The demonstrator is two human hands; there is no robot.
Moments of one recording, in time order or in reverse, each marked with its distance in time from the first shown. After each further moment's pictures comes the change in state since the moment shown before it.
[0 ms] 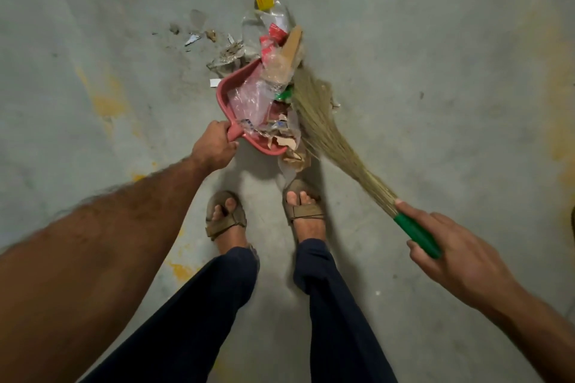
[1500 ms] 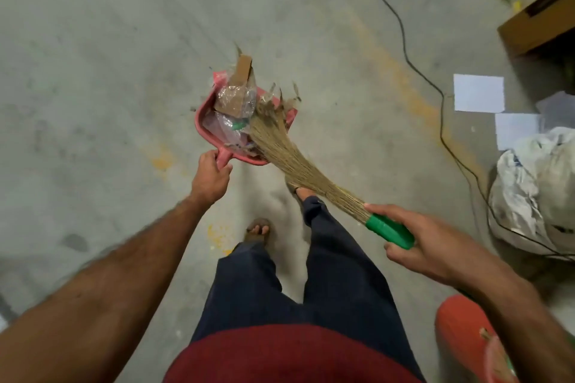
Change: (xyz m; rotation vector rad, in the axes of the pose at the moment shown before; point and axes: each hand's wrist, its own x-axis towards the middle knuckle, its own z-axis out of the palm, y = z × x) left_hand -0.353 0.065 -0.225 -0.197 0.111 0.196; right_hand -0.451 -0.234 -0.128 0.292 0.074 0.158
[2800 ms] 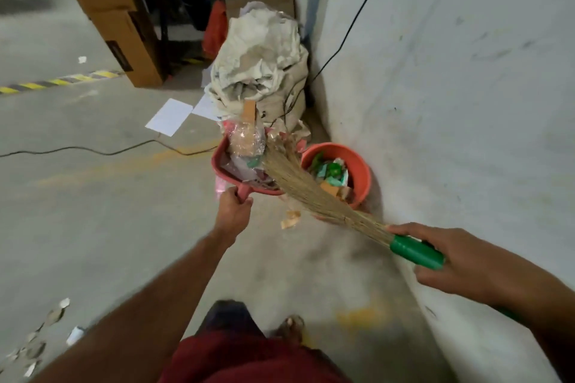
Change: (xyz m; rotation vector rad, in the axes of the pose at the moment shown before) left_hand -0.562 0.272 0.398 0.226 -0.782 0.681; right_hand -0.619 0.226 0.362 0.795 0.517 0.746
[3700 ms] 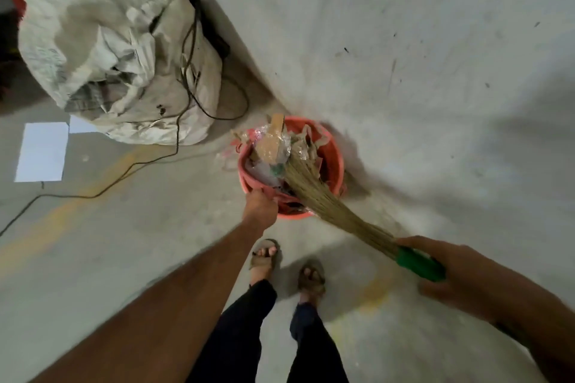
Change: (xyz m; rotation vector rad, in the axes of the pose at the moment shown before) left_hand 0.273 0.019 0.330 0.610 -0.487 -0.121; right_hand 0.266 0.202 0.010 0.405 -0.178 0.379
